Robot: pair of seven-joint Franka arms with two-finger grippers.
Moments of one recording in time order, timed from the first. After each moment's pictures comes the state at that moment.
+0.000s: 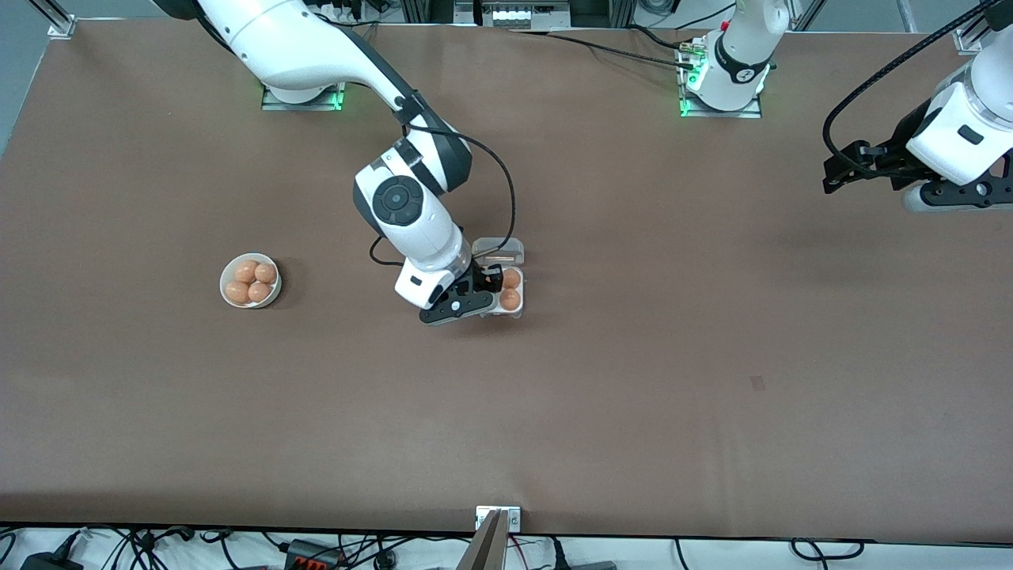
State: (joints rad) left arm 0.09 -0.03 -0.16 -1.66 -0.01 1.53 -0.13; right arm 0.46 0.70 0.22 -1.54 -0.05 2.45 0.42
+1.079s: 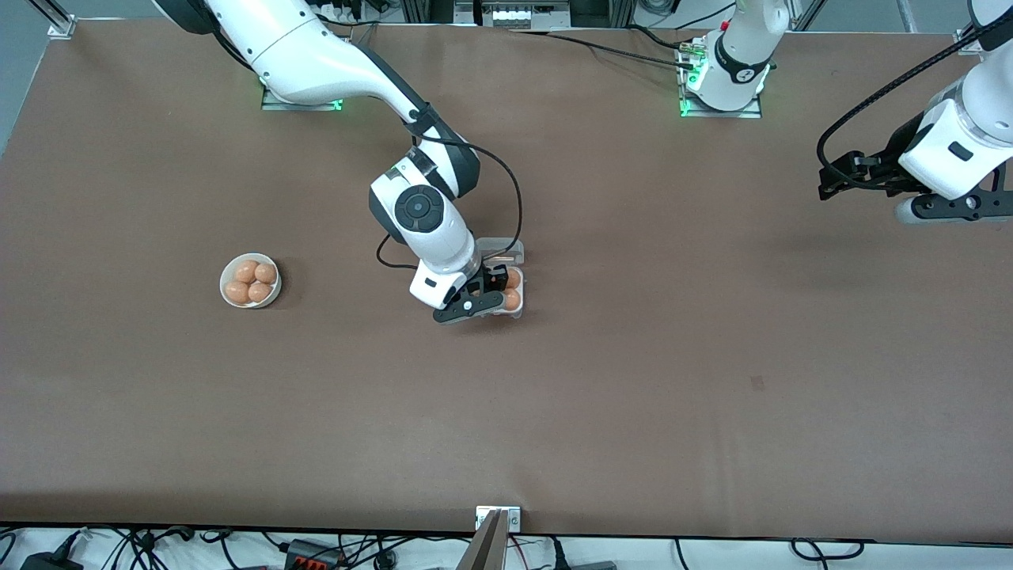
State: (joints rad) left arm 0.09 -0.01 -0.16 -1.66 -0.01 1.53 -0.13; right arm 0.49 0.75 0.22 -1.54 -0.08 2.45 0.44
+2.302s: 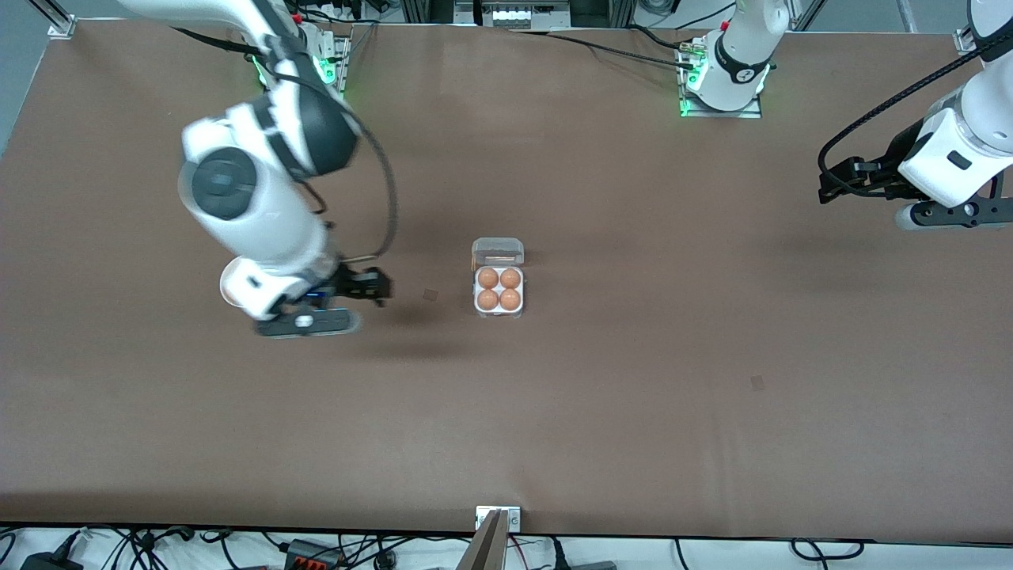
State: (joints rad) left arm 0.10 0.01 -0.16 -1.66 -0.01 1.53 -0.13; right arm 0.23 0.45 0.19 -1.37 -0.09 1.88 0.37
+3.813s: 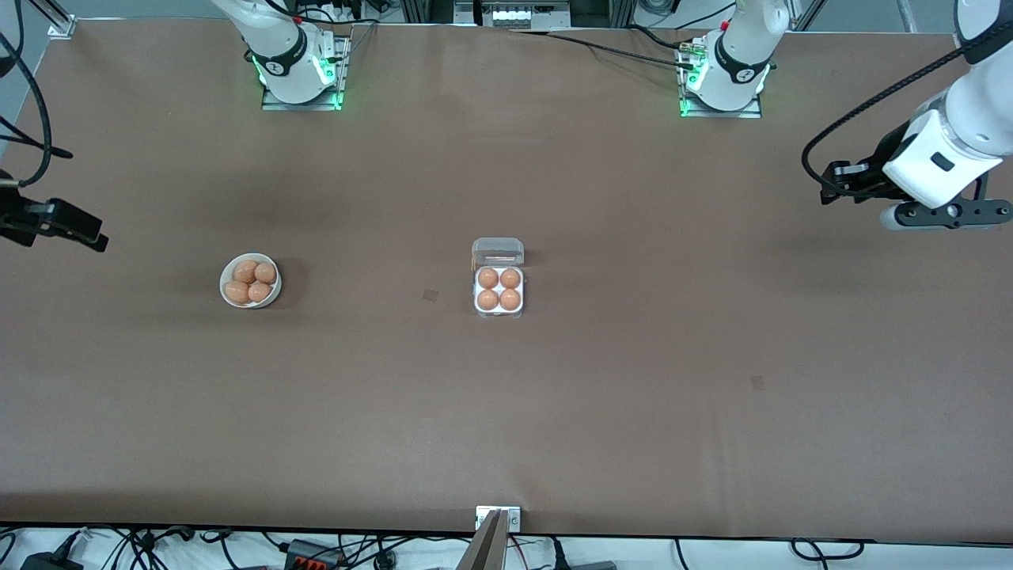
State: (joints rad) left arm 0.08 0.01 -0.18 -1.66 -0.01 1.51 -0.13; right arm -0.05 0.15 0.01 -1.45 -0.04 1.62 0.02
